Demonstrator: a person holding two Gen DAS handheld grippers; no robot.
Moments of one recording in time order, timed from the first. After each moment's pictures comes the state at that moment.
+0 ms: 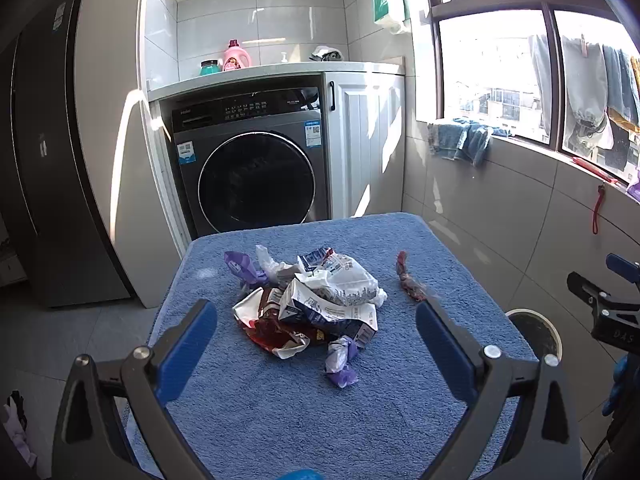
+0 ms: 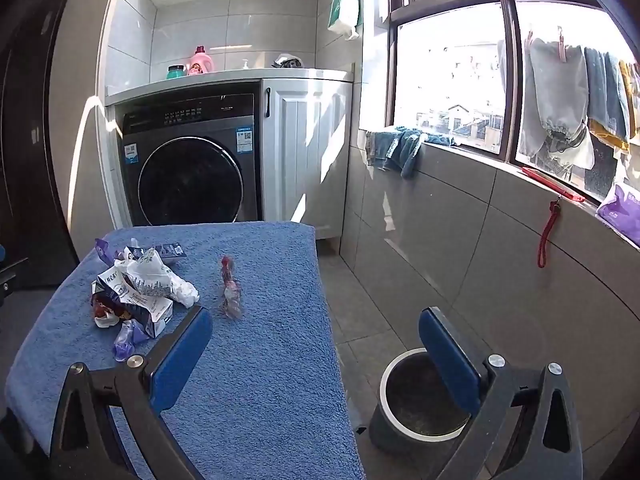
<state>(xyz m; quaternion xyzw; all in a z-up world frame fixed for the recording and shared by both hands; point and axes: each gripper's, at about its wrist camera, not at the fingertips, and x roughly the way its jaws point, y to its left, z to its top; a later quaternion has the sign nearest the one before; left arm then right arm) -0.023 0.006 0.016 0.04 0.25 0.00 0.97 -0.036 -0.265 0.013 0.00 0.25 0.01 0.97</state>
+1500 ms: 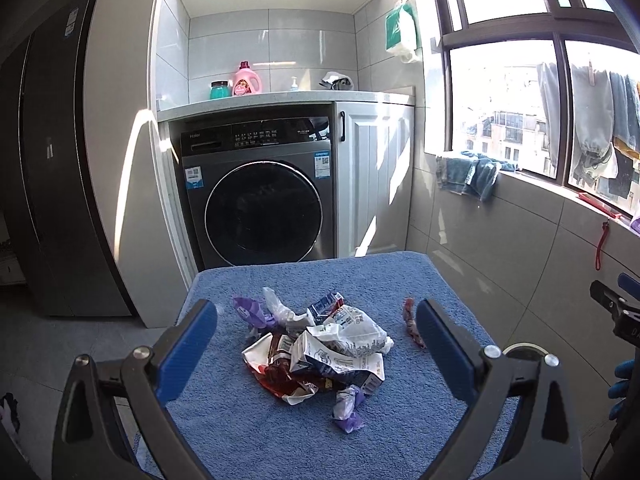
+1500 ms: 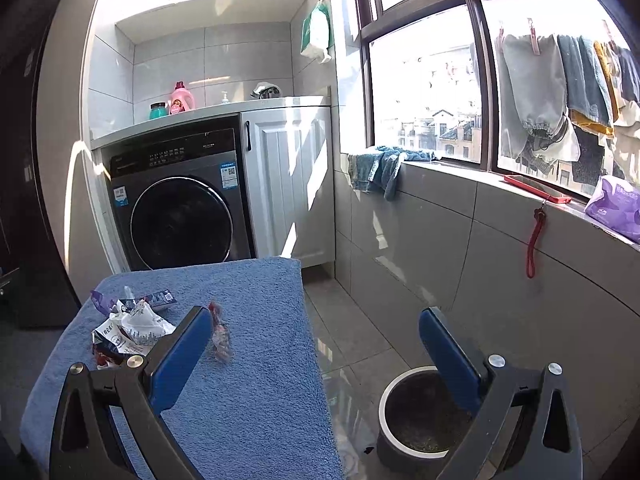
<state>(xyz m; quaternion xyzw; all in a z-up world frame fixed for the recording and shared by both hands) 0.002 0.022 0.055 0.01 0.21 0.01 0.98 -0.026 -0.300 0.042 0.04 0.21 0.00 0.98</state>
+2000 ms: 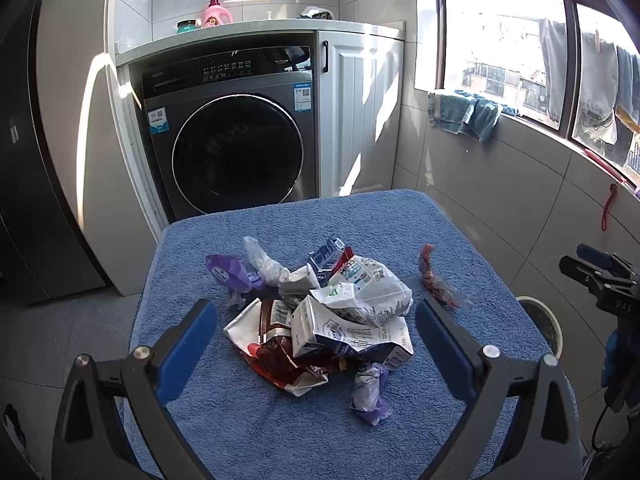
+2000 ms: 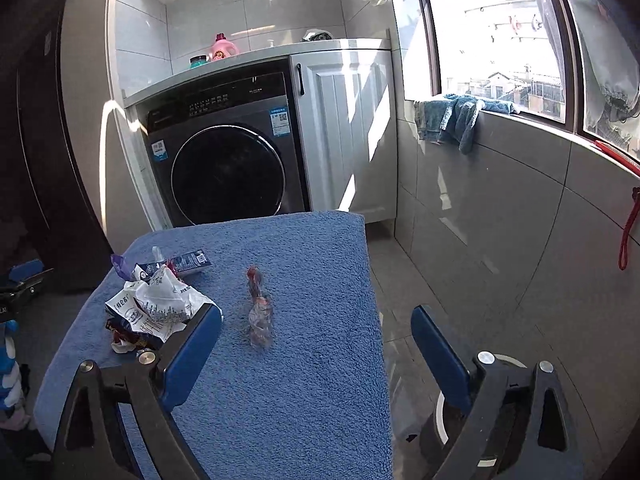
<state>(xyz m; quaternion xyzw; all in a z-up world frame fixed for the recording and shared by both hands) 0.086 0.045 -0.006 0.03 0.33 -0.06 0.94 0.064 -0.268 -0.008 0.04 0.30 0.11 0.95</state>
